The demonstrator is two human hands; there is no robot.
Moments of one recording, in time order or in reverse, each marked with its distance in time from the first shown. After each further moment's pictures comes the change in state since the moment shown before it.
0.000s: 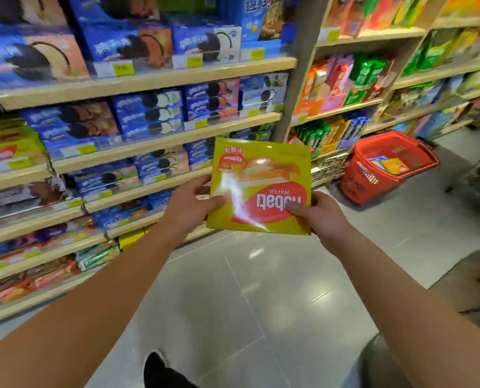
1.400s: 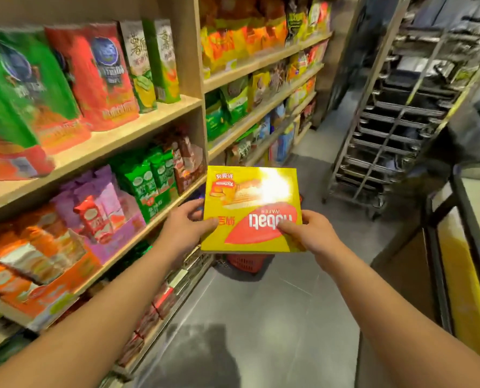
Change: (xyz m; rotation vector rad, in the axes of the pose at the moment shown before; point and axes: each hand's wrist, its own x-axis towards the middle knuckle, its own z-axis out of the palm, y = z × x) left_hand 0.539 0.217 0.655 0.013 -0.507 0.065; right_hand 0.443 -0.032 -0.610 0.111 0.550 0.038
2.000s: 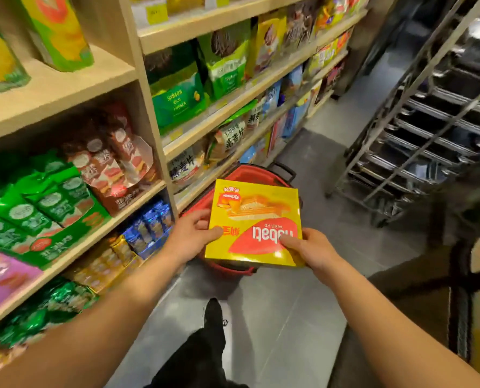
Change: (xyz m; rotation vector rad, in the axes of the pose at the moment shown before) left_hand 0.289 -0.057 0.127 0.016 -0.044 -0.233; right_hand 0.331 0.075 -0.066 -0.049 -0.187 0.310
